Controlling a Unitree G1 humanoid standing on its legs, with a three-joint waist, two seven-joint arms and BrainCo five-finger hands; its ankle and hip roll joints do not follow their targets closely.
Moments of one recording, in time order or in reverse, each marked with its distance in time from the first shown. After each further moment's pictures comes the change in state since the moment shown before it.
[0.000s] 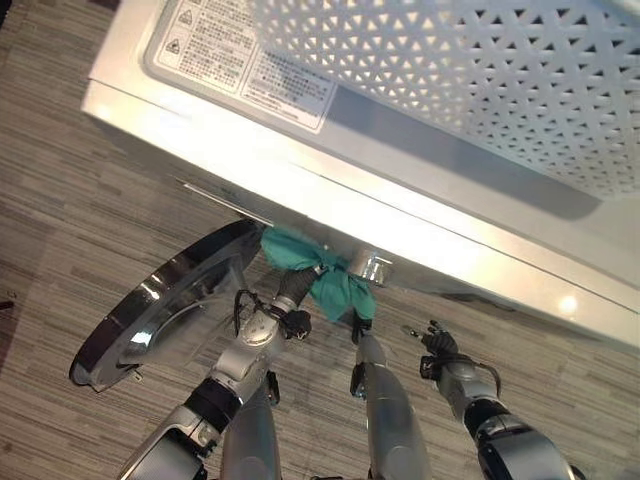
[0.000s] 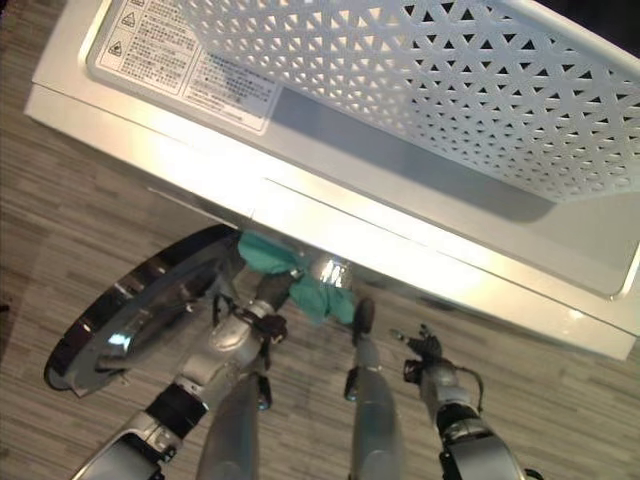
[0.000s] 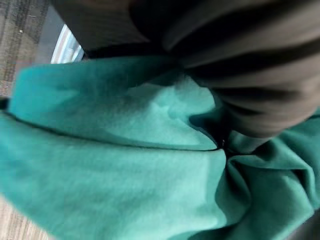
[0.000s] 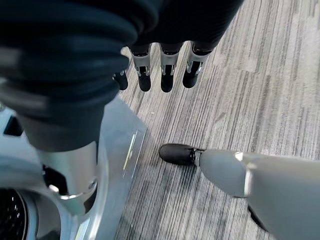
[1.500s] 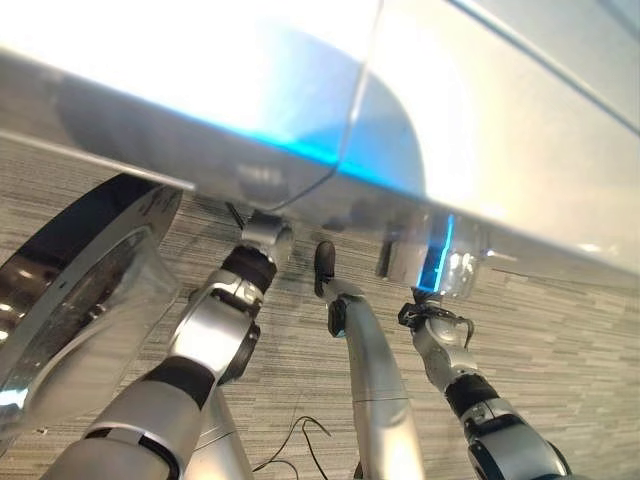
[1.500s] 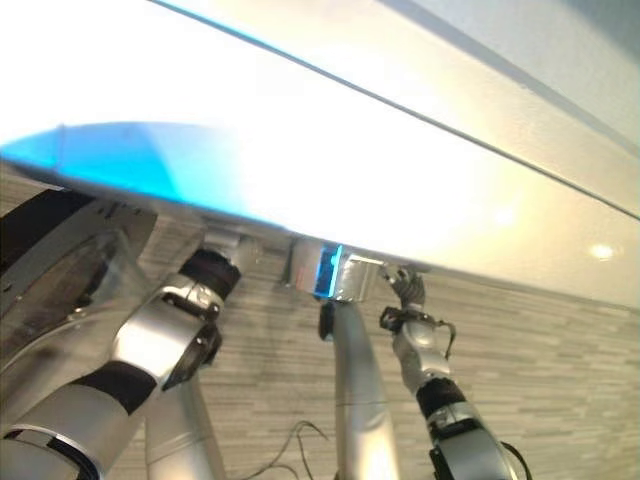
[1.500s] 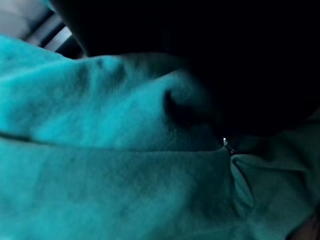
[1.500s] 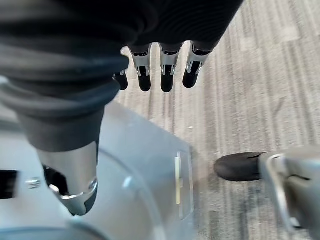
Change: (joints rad) left arm -0.932 -0.099 0.298 0.737 -0.052 -0.107 0.520; right arm -0.037 0.035 0.141 -0.452 0.232 -0.173 -0.111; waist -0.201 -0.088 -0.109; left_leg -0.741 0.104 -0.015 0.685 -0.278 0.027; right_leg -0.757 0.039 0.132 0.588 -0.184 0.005
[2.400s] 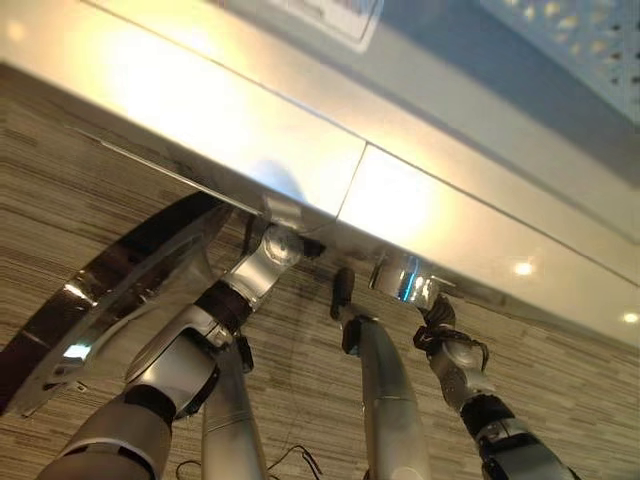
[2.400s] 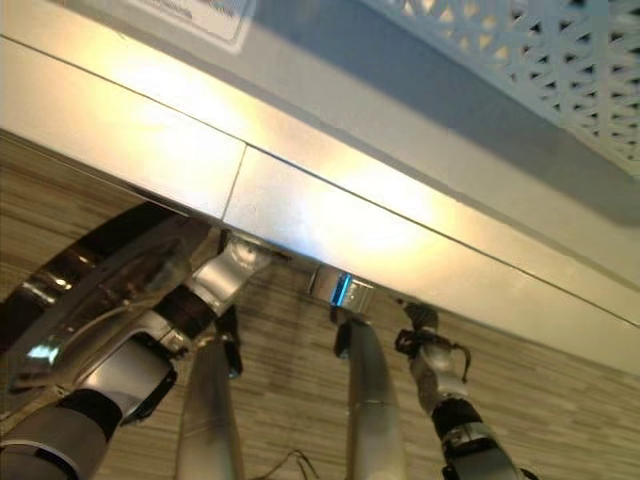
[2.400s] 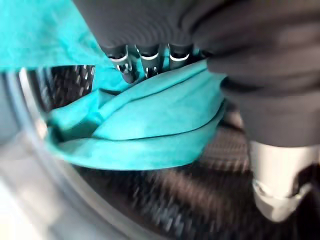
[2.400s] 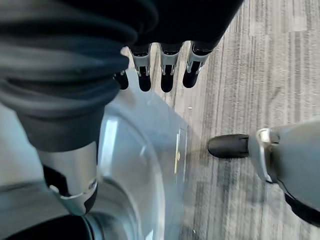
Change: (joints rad) left arm 0.436 0.223 -0.460 -0.602 0.522 0.249 -0.462; right arm 0.098 -0.040 -0.103 0.136 0.018 0.084 0.149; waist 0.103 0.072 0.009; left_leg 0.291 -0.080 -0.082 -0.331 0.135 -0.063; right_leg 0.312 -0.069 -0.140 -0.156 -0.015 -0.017
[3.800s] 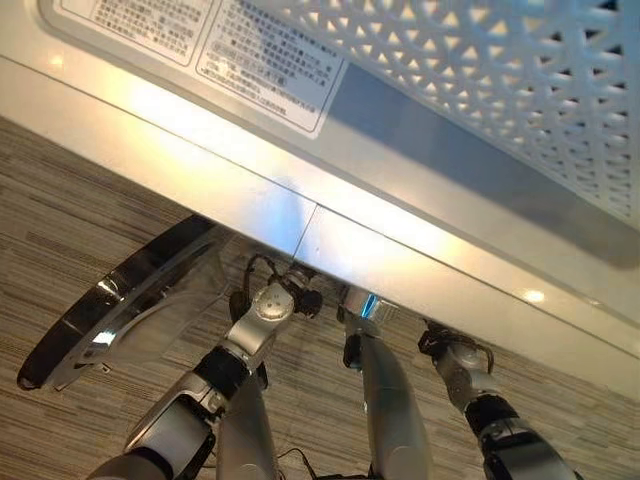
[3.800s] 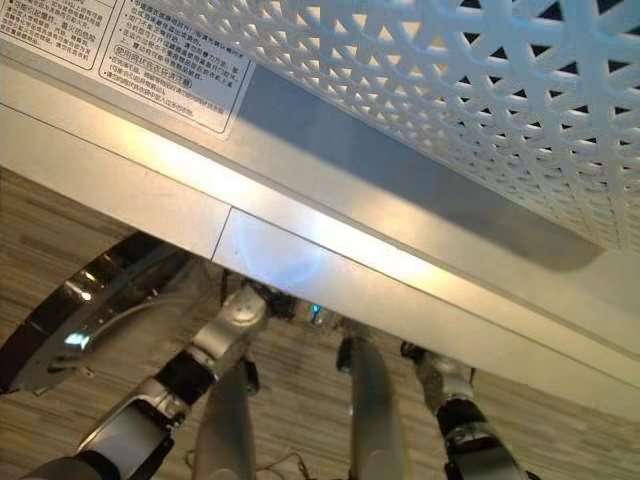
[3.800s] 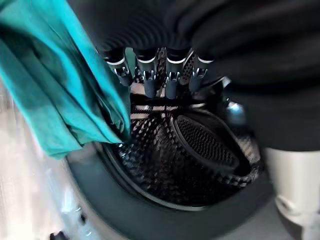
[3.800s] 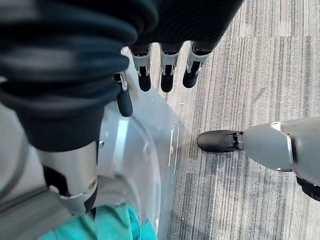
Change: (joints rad) left arm 0.318 -0.128 0.113 -0.047 -0.233 -0.187 0.003; right arm 0.006 0.002 0.018 0.008 -0.012 -0.018 -0.011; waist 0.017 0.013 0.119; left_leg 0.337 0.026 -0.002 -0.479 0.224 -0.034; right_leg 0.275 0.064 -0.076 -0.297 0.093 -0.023
